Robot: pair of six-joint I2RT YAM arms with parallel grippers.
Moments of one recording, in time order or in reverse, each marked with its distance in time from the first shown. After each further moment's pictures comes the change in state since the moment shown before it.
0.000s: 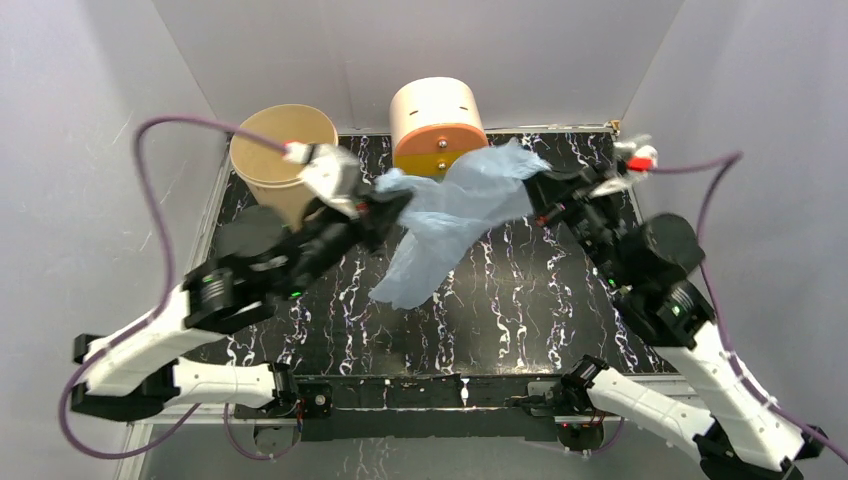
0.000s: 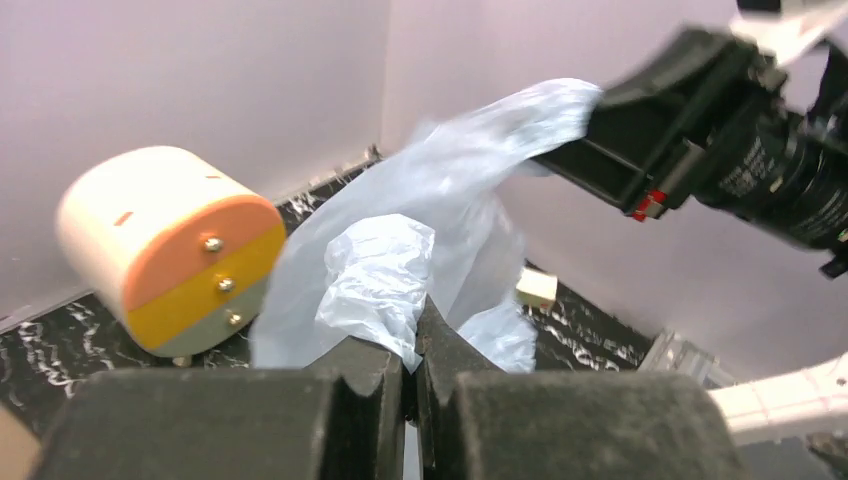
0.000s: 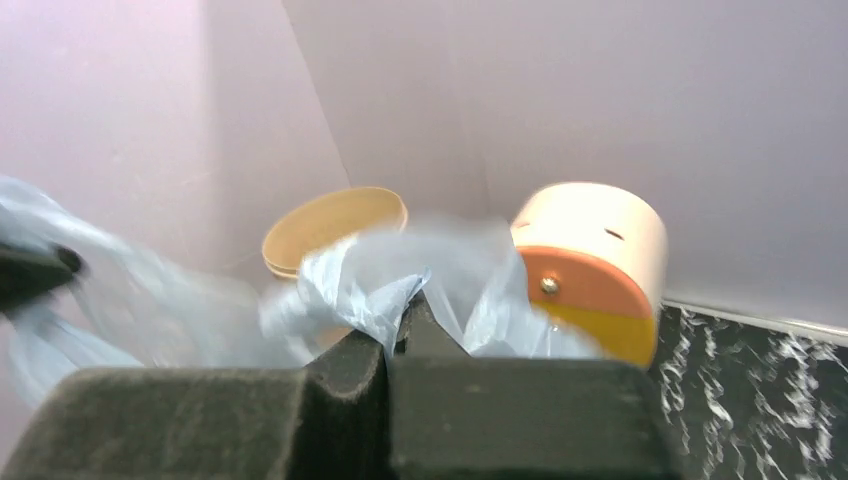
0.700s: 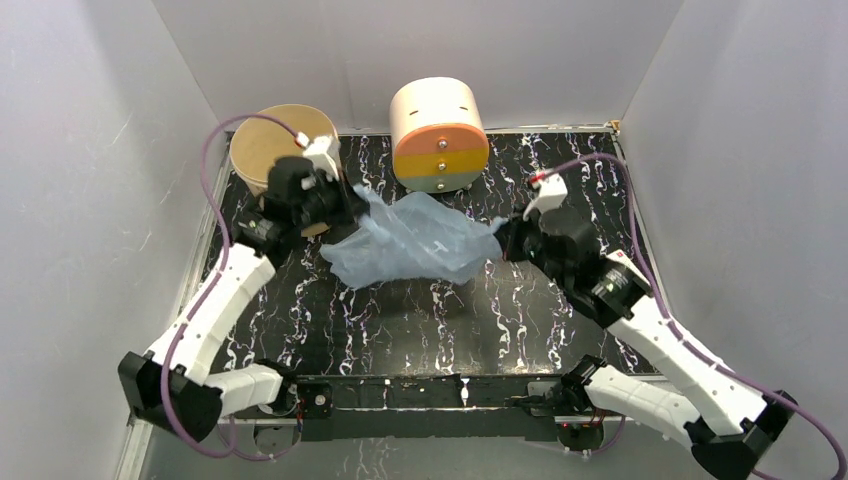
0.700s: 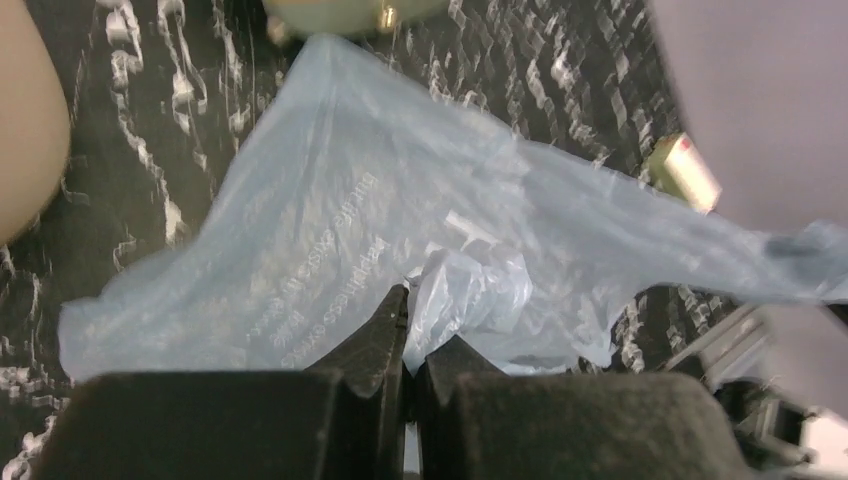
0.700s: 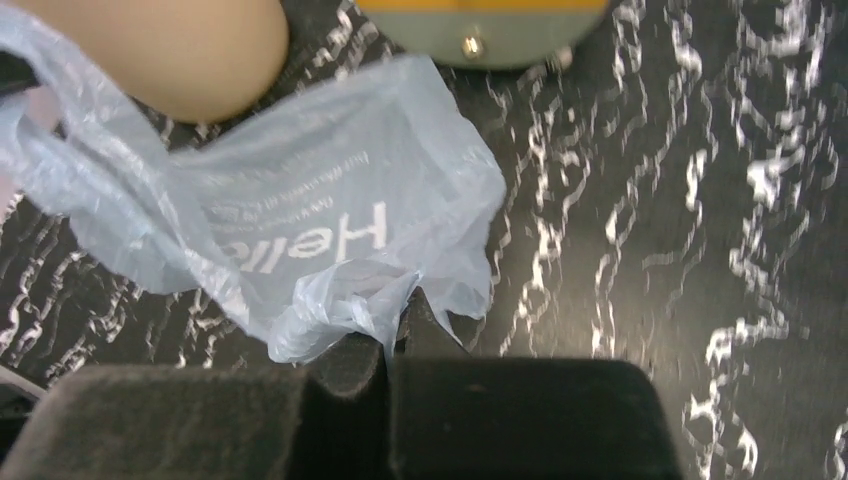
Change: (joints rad) left arm 0.805 0.019 -0.441 -0.089 0.598 -0.322; right arm -0.018 0.017 -0.324 -0.284 0.103 0.171
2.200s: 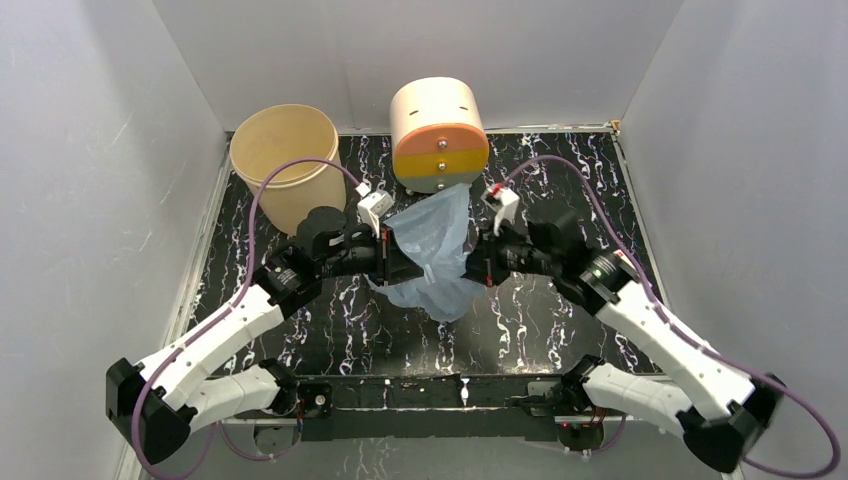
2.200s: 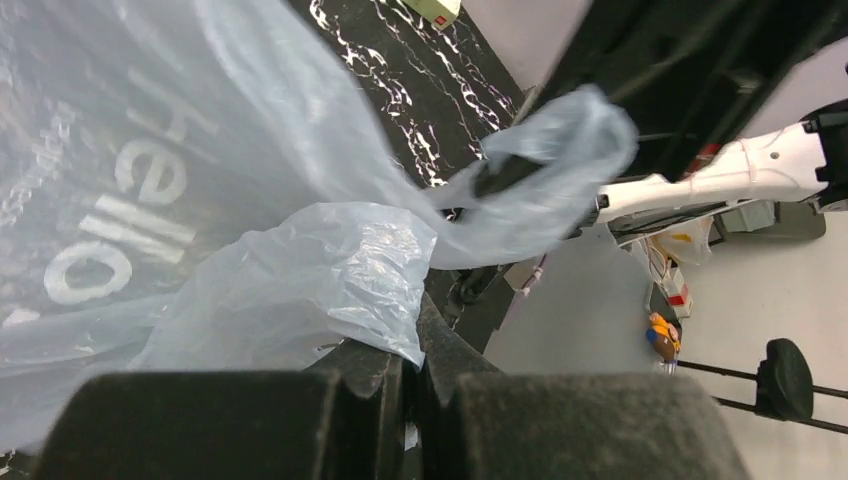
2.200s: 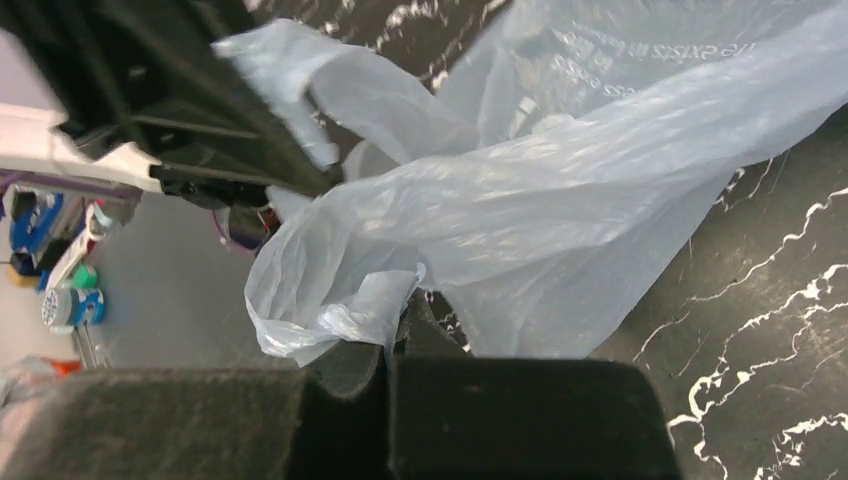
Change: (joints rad) left arm -0.238 -0.110 -0.221 0.254 0.348 -0.128; right arm -0.021 0.070 0.059 -0.010 -0.652 0.022
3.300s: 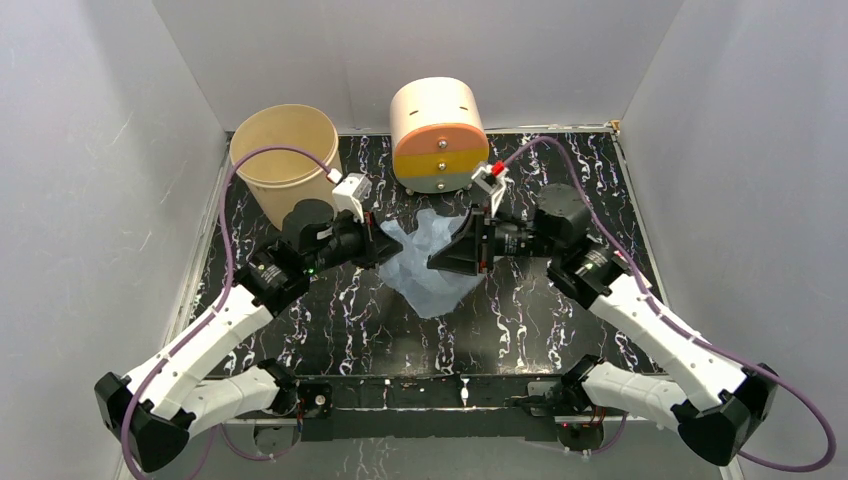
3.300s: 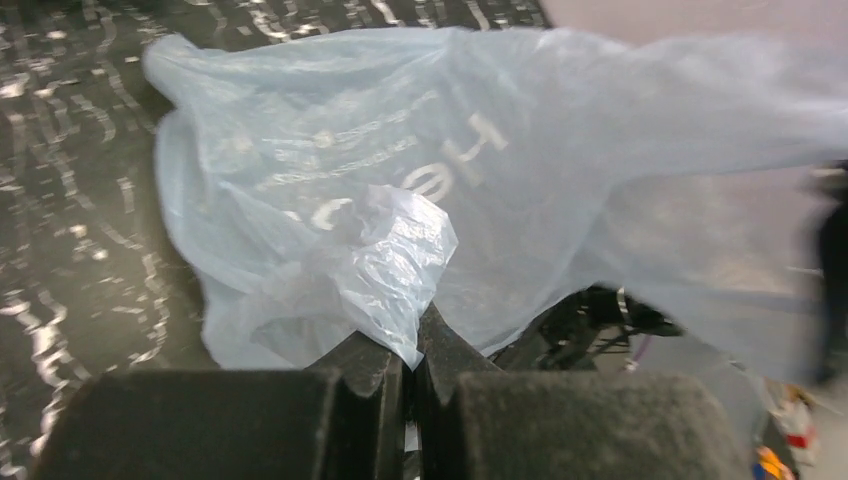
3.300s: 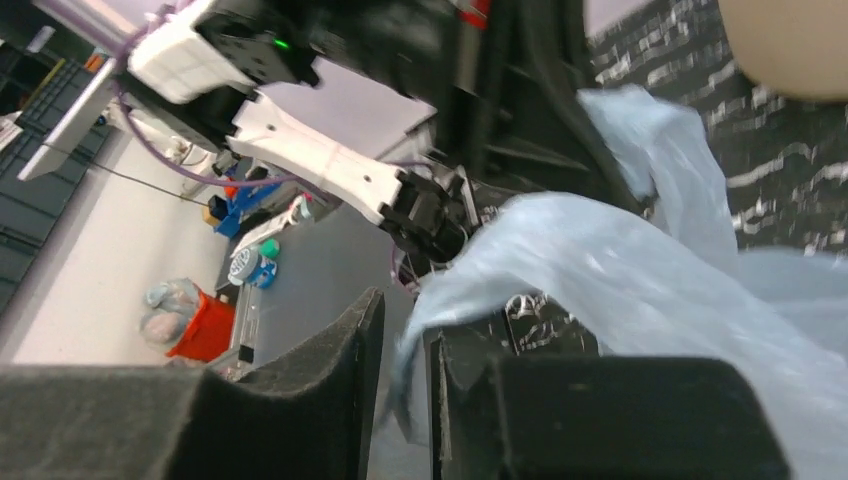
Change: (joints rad) left arm 0.013 -0.024 0.127 -0.200 -0.330 0.072; right arm -0.003 0.100 0.105 0.381 -0.405 0.155
